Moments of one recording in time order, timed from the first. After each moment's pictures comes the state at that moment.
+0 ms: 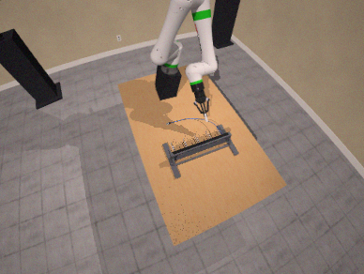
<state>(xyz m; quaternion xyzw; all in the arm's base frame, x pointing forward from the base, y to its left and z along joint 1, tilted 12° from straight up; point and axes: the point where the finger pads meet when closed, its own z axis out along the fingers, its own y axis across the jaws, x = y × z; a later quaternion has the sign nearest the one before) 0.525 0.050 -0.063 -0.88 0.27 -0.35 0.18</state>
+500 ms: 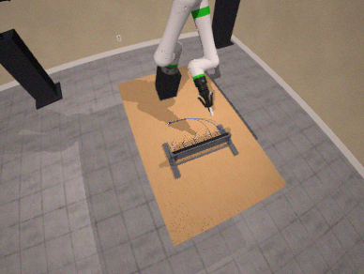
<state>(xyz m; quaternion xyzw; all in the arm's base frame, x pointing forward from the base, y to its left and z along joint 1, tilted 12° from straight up) 0.517 0.085 -0.019 -0.87 0.12 -0.46 0.11</state>
